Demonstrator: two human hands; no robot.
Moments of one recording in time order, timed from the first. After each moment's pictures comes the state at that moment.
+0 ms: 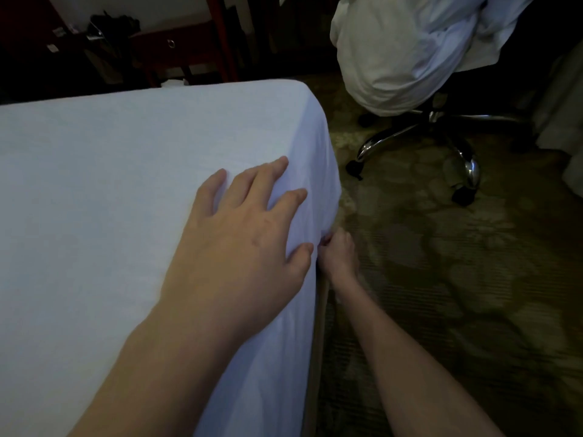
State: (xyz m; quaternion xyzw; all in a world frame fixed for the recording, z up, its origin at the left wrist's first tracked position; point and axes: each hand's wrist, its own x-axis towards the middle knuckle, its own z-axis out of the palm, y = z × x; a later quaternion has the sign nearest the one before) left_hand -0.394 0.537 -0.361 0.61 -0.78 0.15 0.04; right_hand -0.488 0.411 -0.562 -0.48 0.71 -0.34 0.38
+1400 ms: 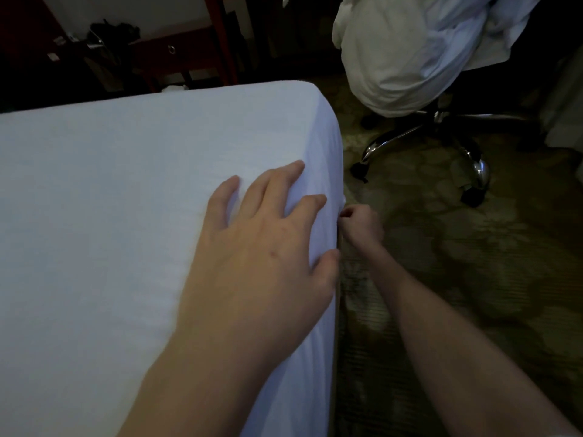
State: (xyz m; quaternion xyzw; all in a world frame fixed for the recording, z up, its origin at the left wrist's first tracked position) left_hand -0.392 0.536 -0.365 0.62 -0.77 0.10 0.10; right_hand -0.510 0.344 -0.559 -0.52 0.72 -0.32 0.33
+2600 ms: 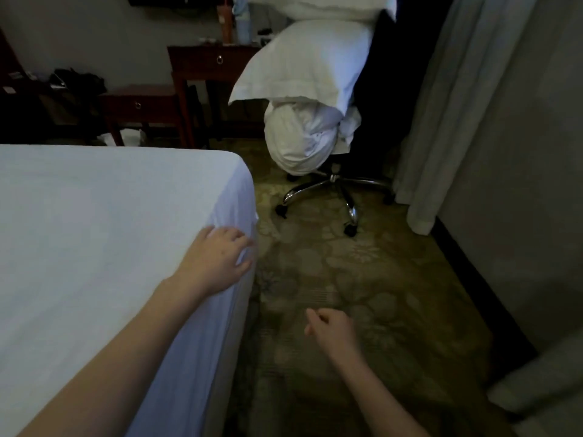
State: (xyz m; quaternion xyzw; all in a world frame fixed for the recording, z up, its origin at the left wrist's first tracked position) left_hand -0.434 0.652 -0.333 0.56 -0.83 0.07 0.01; right_hand -0.638 0.726 -0.434 -0.52 0.72 -0.27 0.37
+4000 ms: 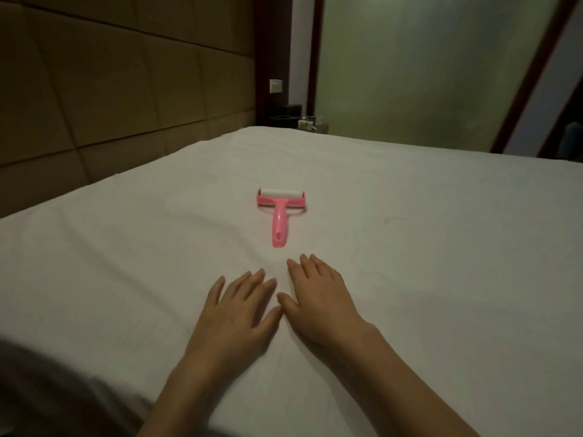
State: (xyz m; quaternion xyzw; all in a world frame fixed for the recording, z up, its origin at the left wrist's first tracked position) left_hand -0.267 1.537 -0.330 0.99 0.00 0.10 0.13; right_hand -0.215 1.395 -0.301 -0.97 -0.22 0.01 0.09
